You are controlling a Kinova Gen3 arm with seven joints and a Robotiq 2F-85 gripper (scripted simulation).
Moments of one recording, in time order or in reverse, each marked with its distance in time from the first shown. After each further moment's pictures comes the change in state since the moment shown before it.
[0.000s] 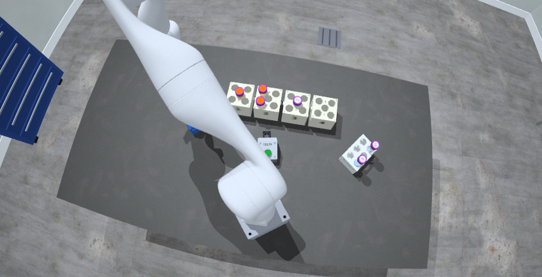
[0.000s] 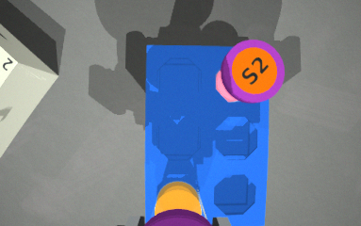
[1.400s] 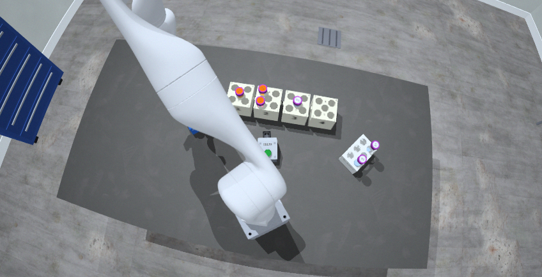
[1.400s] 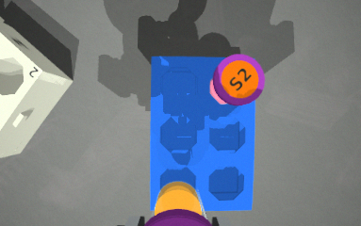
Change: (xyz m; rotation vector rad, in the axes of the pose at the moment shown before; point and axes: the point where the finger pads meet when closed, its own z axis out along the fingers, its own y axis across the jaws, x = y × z) arm 0.000 0.000 -0.049 0.000 0.000 0.000
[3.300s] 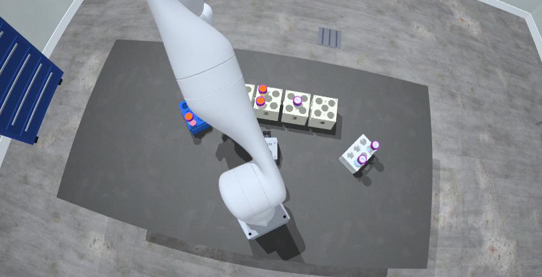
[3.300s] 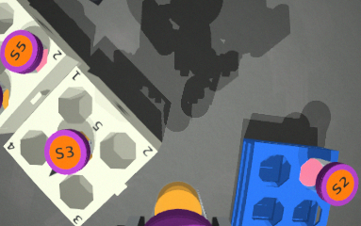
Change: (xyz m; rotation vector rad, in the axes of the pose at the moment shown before) arm 0.064 -0.087 -0.023 0.000 0.000 -0.112
